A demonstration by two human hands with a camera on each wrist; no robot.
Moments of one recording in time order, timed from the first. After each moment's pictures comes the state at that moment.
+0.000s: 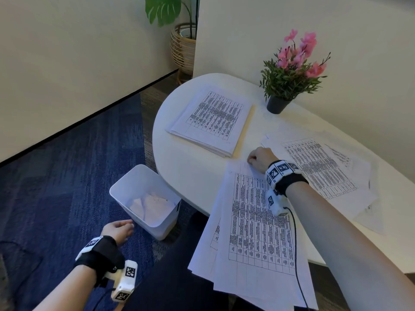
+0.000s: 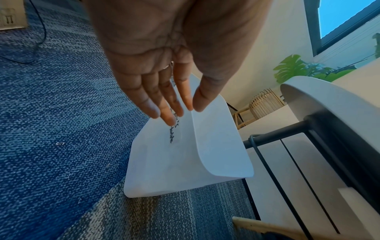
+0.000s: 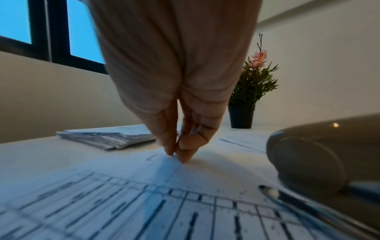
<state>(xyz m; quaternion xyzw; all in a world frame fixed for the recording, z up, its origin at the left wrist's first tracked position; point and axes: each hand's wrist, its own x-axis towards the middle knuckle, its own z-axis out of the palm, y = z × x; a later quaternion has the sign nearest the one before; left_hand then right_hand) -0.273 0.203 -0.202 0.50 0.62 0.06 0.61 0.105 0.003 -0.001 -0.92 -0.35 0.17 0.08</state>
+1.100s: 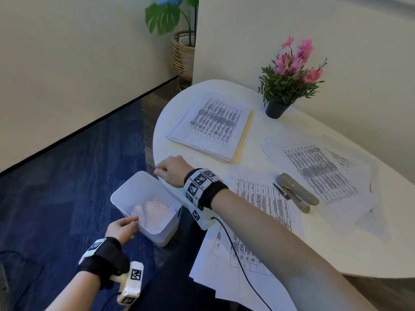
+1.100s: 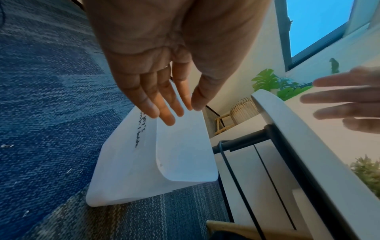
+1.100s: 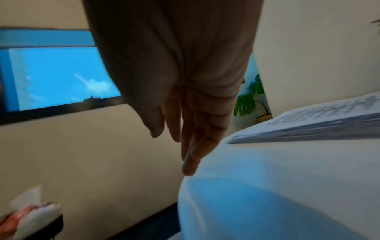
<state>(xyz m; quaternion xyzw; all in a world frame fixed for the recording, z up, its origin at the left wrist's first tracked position) -0.255 0.202 -0.161 0.55 0.59 0.07 0.59 -0.064 0.139 0.016 -0.78 -0.55 0.26 0.15</state>
